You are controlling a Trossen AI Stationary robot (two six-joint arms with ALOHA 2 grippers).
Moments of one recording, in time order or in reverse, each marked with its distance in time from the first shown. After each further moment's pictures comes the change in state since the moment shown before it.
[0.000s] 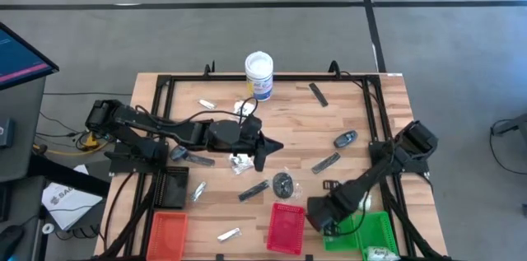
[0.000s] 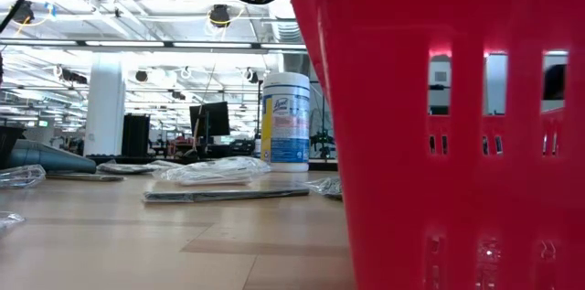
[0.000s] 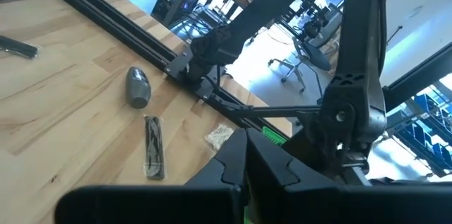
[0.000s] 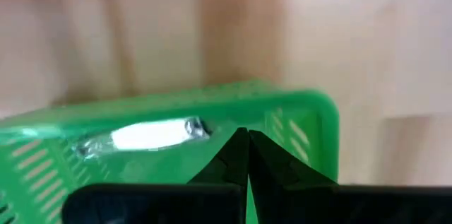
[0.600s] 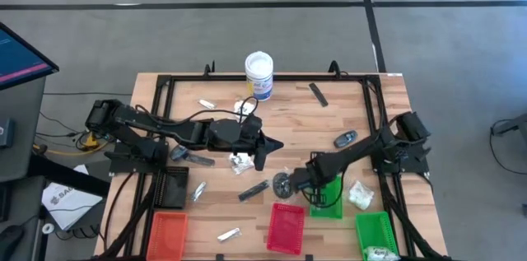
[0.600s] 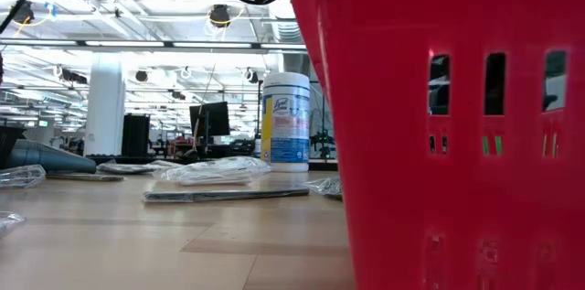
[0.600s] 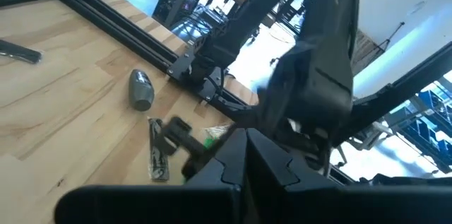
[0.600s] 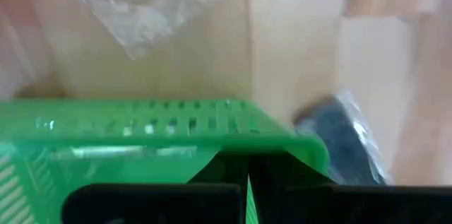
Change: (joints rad) left arm 0.010 0.000 0.000 -0.002 0.012 0.023; right arm -0.286 -0.016 -0.001 -0.101 0.083 -0.308
